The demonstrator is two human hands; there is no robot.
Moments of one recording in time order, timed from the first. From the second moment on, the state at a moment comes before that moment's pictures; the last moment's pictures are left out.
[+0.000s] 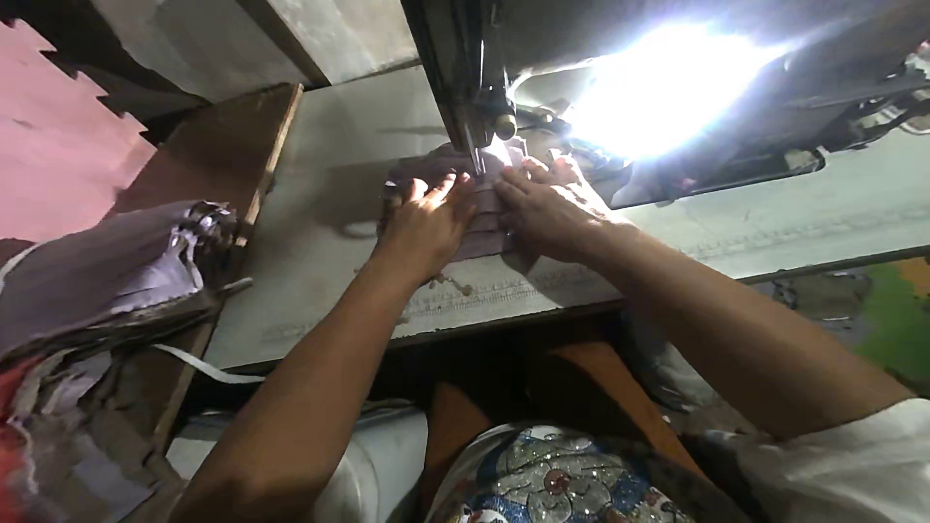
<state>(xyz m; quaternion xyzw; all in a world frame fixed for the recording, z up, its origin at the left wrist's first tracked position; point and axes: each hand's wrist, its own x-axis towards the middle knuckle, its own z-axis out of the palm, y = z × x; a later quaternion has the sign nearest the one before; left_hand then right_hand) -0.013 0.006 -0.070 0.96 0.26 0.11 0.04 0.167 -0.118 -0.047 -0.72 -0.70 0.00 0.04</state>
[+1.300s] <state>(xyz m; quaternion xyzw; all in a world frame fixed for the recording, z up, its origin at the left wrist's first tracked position) -0.025 0.056 -0.053 0.97 0.06 0.14 0.19 0.120 -0.122 -0.056 -0.66 -0.75 -0.02 0.10</state>
